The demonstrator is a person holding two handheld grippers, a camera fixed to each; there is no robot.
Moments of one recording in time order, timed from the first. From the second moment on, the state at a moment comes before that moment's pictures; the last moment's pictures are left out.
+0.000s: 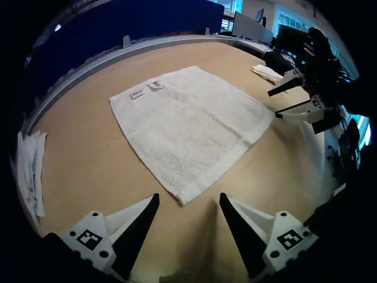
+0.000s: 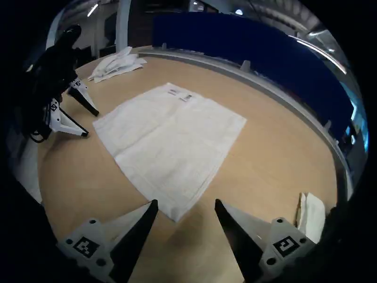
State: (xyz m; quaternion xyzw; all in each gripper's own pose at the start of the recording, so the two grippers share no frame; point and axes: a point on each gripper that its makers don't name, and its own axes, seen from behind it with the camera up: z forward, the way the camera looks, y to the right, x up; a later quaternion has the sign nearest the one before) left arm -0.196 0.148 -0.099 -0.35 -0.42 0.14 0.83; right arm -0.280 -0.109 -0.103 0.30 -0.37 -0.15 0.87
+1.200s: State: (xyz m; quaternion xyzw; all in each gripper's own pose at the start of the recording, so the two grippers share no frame) left arm -0.203 0.137 -0.088 -0.31 -0.43 0.15 0.83; right arm -0.301 -0.120 -0.122 0.33 -0.41 -0.13 0.84
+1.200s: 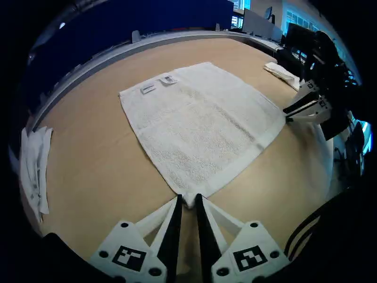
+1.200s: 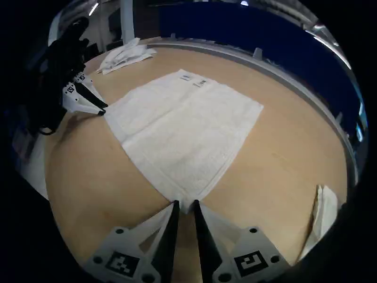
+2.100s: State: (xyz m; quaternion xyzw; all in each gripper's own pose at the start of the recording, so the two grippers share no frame) left arm -0.199 0.147 -0.095 -0.30 -0.44 0.12 0.84; right arm -0.284 -0.115 -0.116 0.32 -0.40 -0.13 0.85
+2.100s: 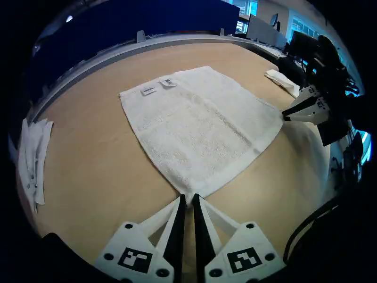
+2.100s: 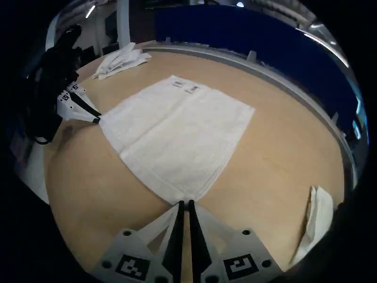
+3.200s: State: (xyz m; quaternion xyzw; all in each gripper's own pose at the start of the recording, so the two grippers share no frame) left arm -0.105 0.140 -0.129 -0.29 -0.44 0.08 0.85; right arm -0.175 -0.122 -0.130 0.34 -0.36 -0.12 0.86
